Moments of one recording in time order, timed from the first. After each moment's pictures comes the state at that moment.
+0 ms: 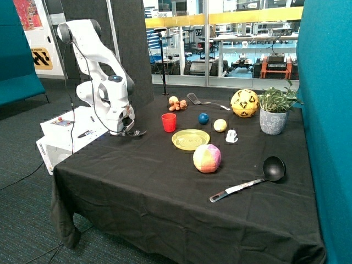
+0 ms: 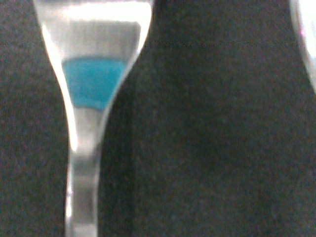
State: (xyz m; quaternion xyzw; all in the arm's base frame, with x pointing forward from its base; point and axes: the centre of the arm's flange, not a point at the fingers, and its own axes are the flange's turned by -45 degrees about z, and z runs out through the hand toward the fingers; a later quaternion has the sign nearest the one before) arm 0.338 -0.190 0.286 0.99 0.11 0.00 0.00
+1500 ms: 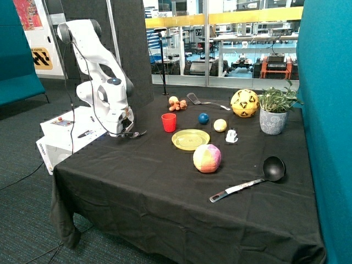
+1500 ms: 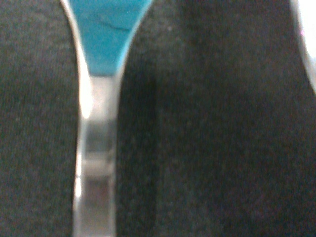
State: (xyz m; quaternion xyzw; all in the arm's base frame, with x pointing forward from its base) arm 0.327 -0.188 0.273 0.99 0.11 0.00 0.00
